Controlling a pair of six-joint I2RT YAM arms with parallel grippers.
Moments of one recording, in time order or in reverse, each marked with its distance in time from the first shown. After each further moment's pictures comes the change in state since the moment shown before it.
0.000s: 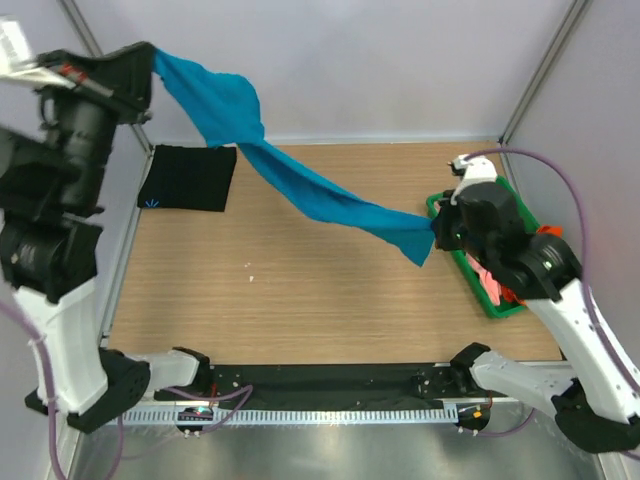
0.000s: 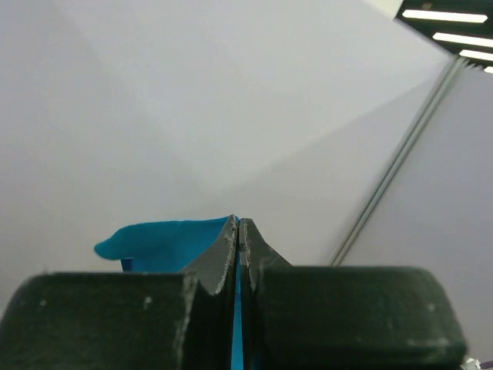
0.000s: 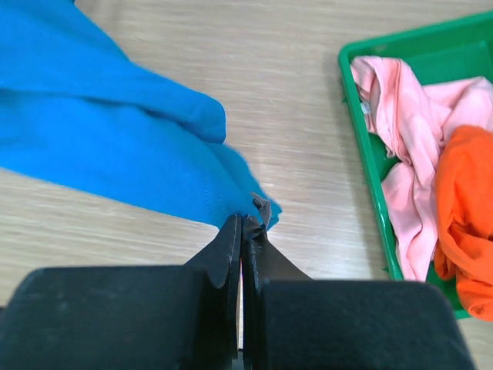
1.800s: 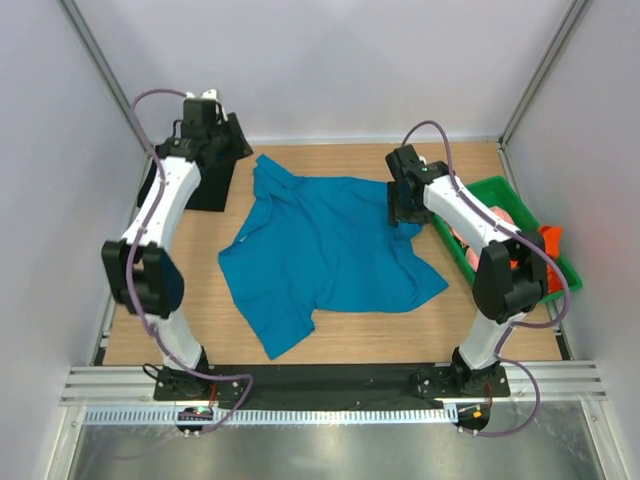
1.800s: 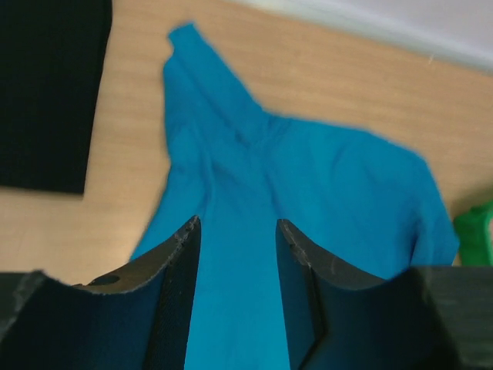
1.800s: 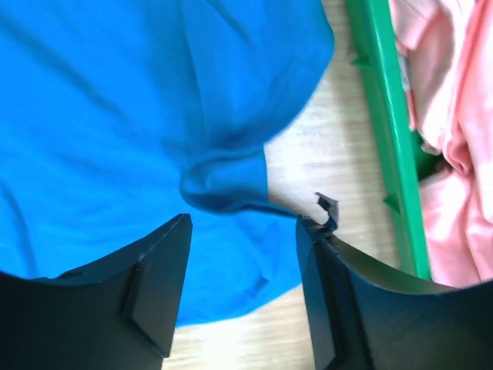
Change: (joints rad) left arm 0.201 0.550 -0.398 -0.066 0.179 -0.071; right arm -0.224 0.751 0.090 0.117 -0.073 0.003
